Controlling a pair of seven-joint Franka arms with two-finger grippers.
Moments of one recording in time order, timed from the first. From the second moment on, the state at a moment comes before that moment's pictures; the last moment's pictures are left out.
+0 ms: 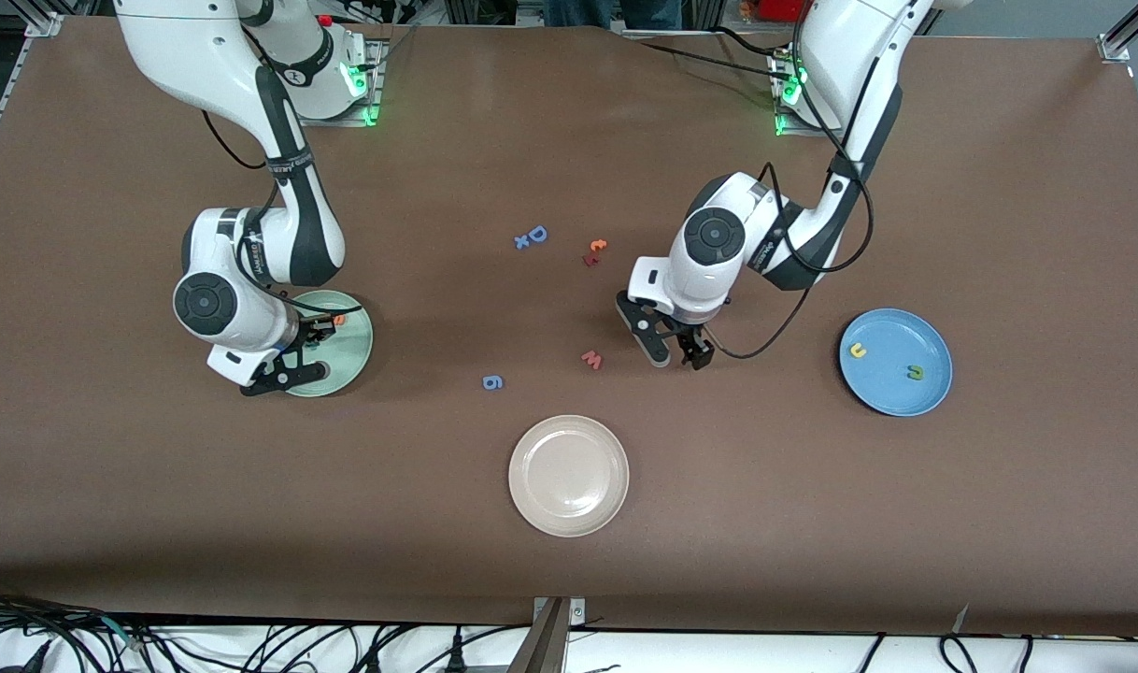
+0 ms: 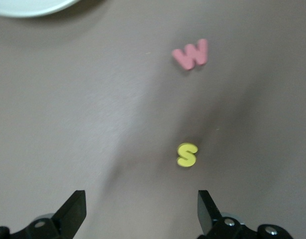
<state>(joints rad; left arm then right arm) -0.48 0.56 -0.10 -1.84 0.09 2.42 0.47 0.60 0.53 -0.45 -1.93 0.18 2.23 -0.23</state>
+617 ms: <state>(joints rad) -0.54 0.66 -0.10 -1.81 0.09 2.49 0.59 0.60 0.55 -0.45 -1.91 0.18 2.22 -0.23</state>
